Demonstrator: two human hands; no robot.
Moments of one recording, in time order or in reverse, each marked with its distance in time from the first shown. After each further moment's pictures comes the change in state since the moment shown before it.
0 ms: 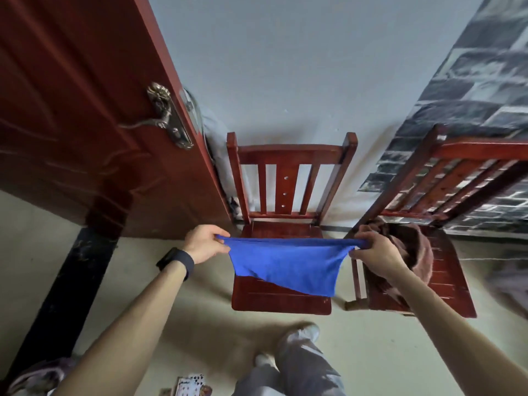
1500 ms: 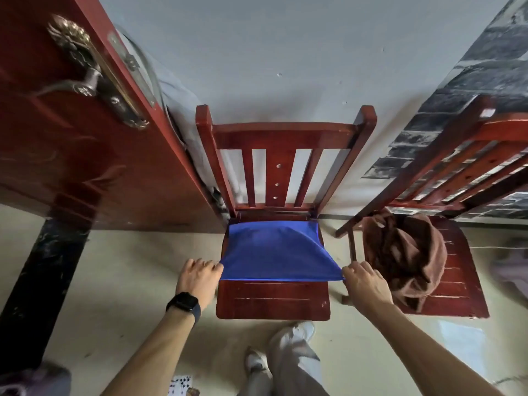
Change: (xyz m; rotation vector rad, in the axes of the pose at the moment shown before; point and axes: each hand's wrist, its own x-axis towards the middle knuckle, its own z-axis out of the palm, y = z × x) left_hand 0.077 -0.099 0.120 1.064 0.149 0.417; right_hand 0.071 0.110 0.116 -0.893 -0.049 -0.289
